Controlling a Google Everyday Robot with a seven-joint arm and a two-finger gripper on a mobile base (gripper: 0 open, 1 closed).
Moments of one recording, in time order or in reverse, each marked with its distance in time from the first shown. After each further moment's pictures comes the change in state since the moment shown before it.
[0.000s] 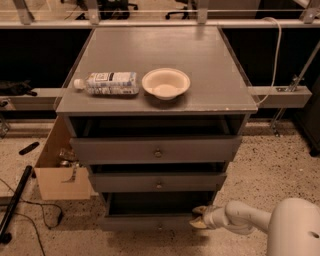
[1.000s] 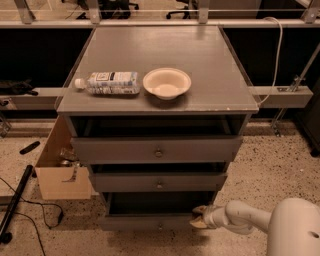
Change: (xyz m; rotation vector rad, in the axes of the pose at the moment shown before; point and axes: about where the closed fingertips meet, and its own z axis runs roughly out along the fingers) arm 0.000 0.000 0.000 0.000 0.000 0.000
